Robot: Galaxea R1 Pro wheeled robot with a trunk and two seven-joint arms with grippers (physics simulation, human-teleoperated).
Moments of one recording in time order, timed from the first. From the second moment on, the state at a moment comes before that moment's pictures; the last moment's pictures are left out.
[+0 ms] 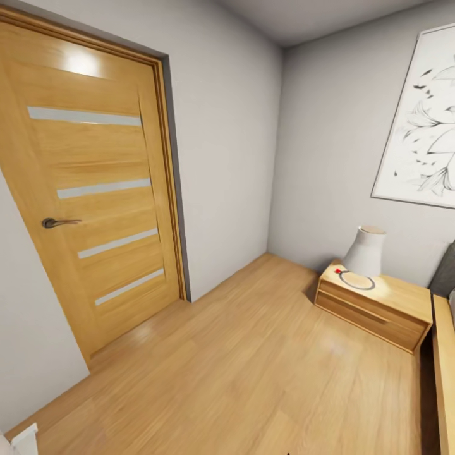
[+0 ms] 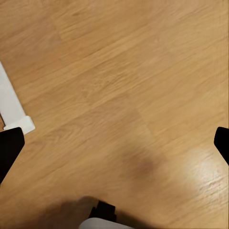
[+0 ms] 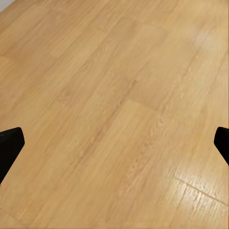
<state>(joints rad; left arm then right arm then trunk) -0.09 0.00 0.03 -0.45 0.23 -0.16 0.16 -0.26 0.08 0.03 -0.15 -0.20 -0.57 -0.08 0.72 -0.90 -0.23</state>
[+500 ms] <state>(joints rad) -0.09 0.00 0.03 -0.45 0.23 -0.16 0.16 -0.26 0.08 0.03 -0.15 -0.20 -0.57 -0.08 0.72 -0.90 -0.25</state>
